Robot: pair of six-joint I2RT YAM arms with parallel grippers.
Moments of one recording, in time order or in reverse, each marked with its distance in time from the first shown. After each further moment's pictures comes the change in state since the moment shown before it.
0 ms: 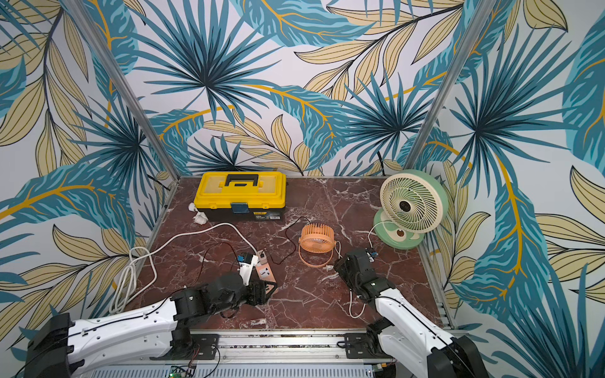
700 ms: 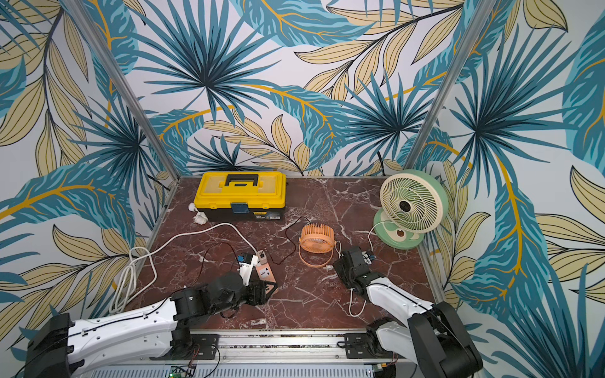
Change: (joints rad) left arm 0.000 0.000 0.000 0.000 0.000 0.002; right arm 0.000 0.233 0.014 0.145 0.028 0.179
